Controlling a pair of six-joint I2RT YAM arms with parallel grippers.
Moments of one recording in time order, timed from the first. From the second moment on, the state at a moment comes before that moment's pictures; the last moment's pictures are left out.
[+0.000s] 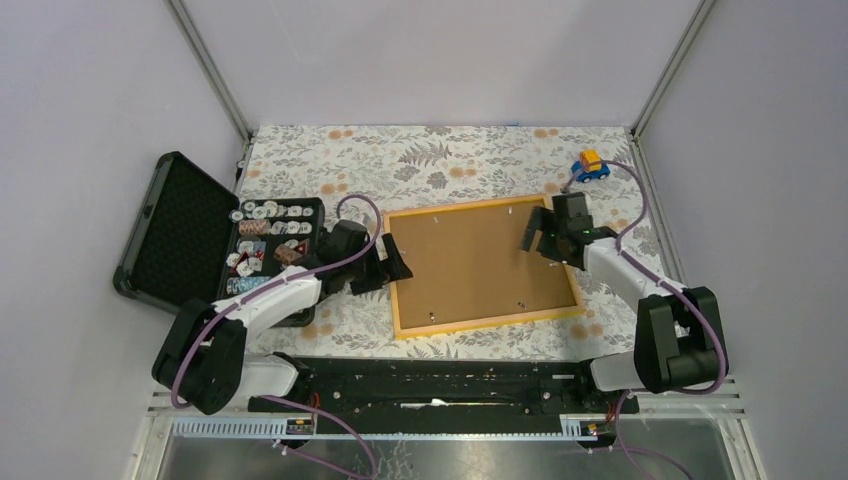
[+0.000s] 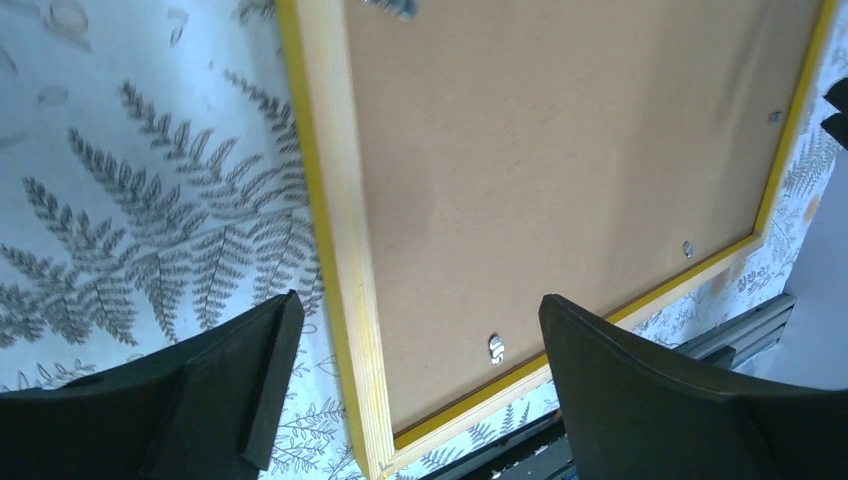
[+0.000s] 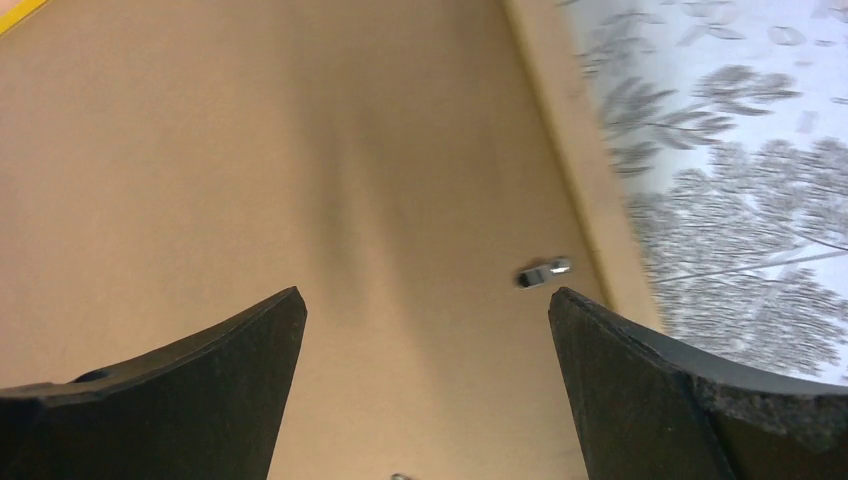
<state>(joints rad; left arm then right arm) -0.50 1.28 0.66 -0.19 0.19 -0.78 0.15 1.39 0.78 -0.34 0.09 0.48</state>
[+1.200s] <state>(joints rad) -0.47 1.39 0.56 -0.07 0.19 -0.82 0.62 2.16 1.31 0.19 -0.43 0.81</state>
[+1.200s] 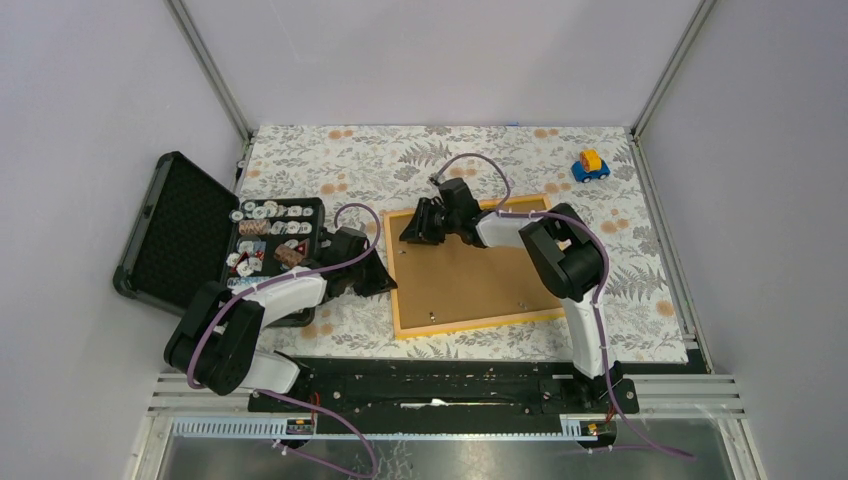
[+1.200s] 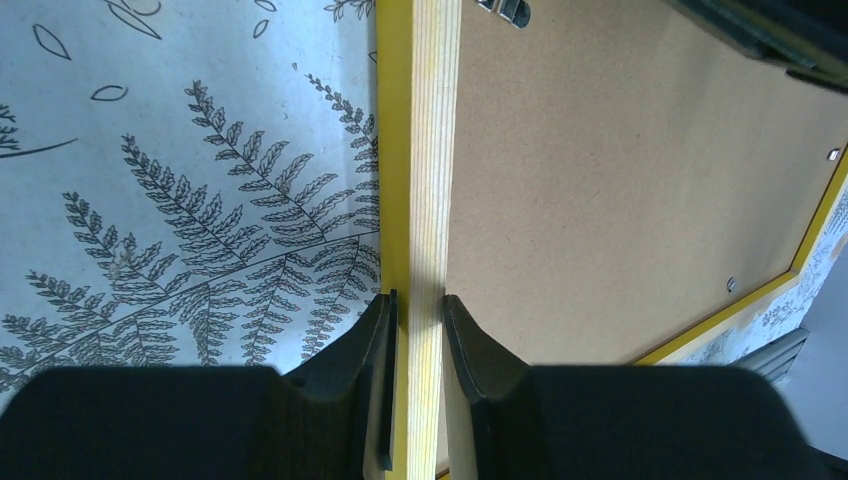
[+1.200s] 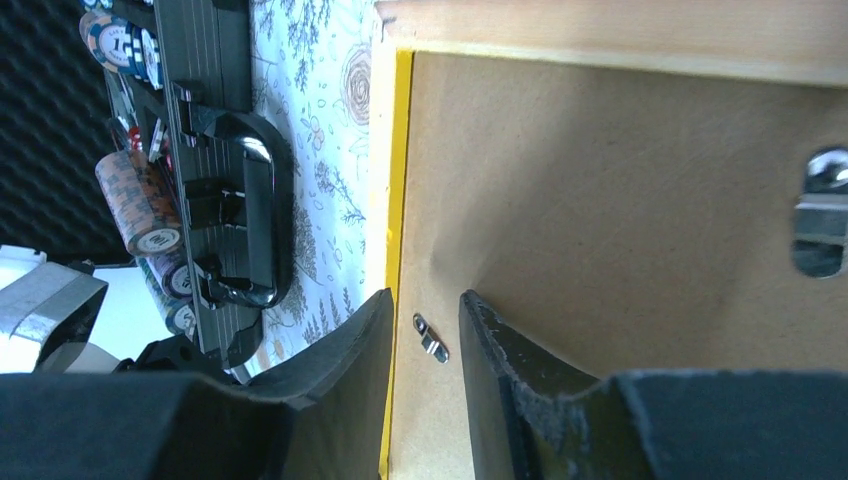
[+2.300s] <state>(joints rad) -0.46 1.39 0.55 -0.05 0.21 -0.82 0.69 2.13 1.15 0.42 -0.43 0.93</state>
